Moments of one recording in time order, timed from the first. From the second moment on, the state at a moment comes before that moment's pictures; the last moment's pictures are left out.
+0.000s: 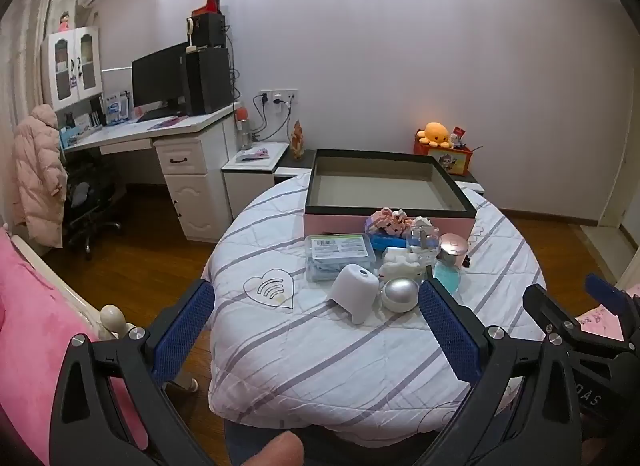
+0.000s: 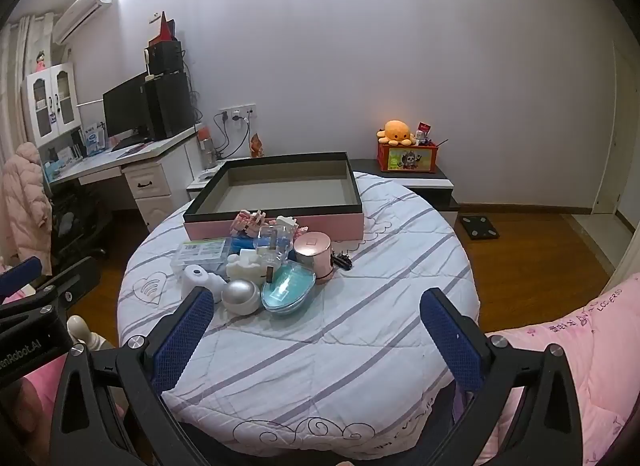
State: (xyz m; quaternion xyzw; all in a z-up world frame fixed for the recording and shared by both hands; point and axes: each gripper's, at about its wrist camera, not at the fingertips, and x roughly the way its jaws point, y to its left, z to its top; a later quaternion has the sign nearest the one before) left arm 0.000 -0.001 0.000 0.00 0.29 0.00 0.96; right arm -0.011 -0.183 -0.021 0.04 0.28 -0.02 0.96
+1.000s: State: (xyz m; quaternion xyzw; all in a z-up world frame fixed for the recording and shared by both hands) left arm -0.016 0.000 0.009 -0.01 0.23 0.01 0.97; right arm -0.024 -0.181 -0.006 0.03 0.24 -0.03 0.97
